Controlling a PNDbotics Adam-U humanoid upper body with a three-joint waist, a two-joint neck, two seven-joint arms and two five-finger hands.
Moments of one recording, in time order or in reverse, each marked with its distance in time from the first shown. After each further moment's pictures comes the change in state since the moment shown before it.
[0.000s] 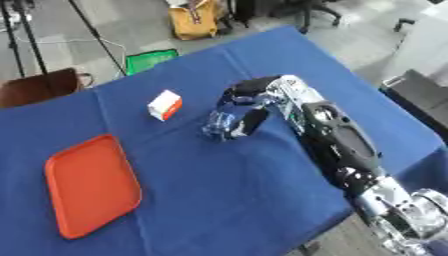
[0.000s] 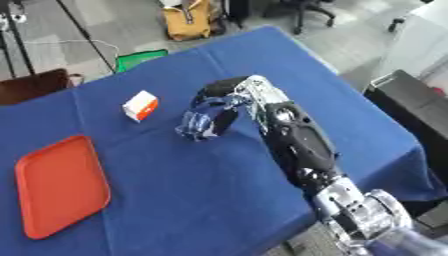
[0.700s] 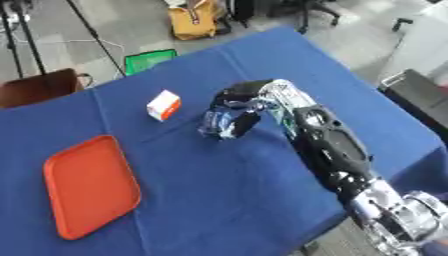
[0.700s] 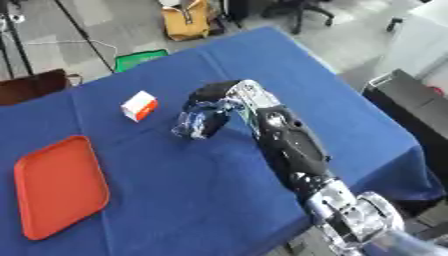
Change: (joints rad) left arm 0.000 0.000 0.000 0.000 0.000 0.000 -0.001; right arm 0.002 0.031 0.005 -0.010 0.027 -0.007 -0.042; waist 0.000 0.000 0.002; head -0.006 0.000
